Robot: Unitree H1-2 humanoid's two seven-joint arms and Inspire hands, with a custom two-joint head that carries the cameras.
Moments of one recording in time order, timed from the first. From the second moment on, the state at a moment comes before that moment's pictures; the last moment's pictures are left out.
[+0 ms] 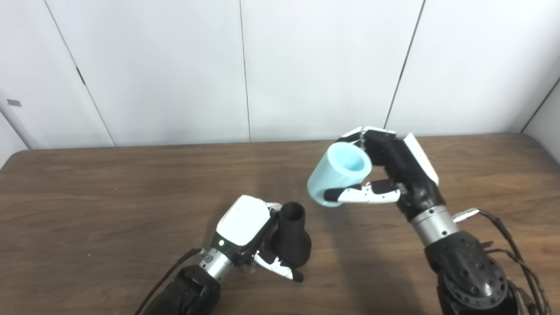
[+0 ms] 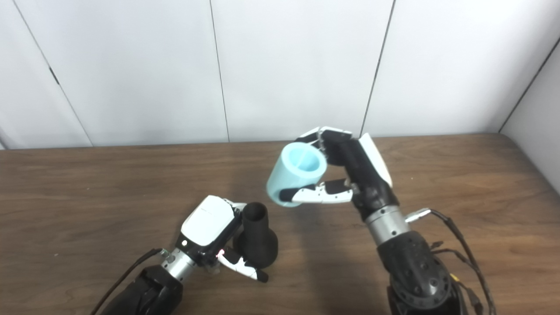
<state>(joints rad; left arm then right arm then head) -0.34 0.22 -0.50 0.27 1.00 -0.32 0.24 -0.20 -0.19 0.11 -0.62 -0.20 0.44 0.13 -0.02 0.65</state>
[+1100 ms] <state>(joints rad) -0.33 0.22 -0.50 0.25 1.00 -0.28 0.23 -0.14 -0.14 0.17 -0.48 -0.34 0.22 0.13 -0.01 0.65</state>
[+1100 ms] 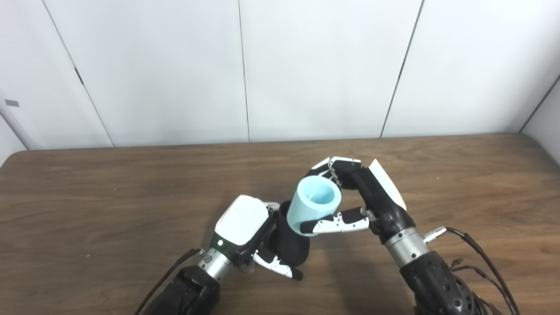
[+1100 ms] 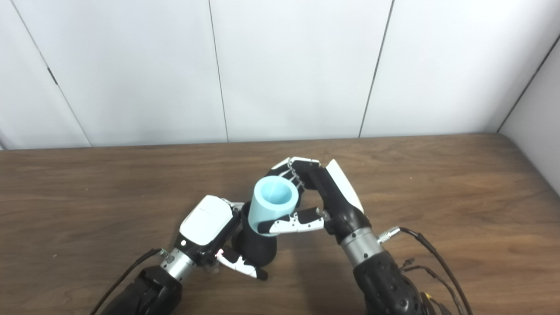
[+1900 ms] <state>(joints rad) -0.33 0.23 -0.52 0.24 1.00 -0.28 0.23 -0.16 -0.12 0.15 -0.42 -0.31 0.12 0.12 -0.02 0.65</state>
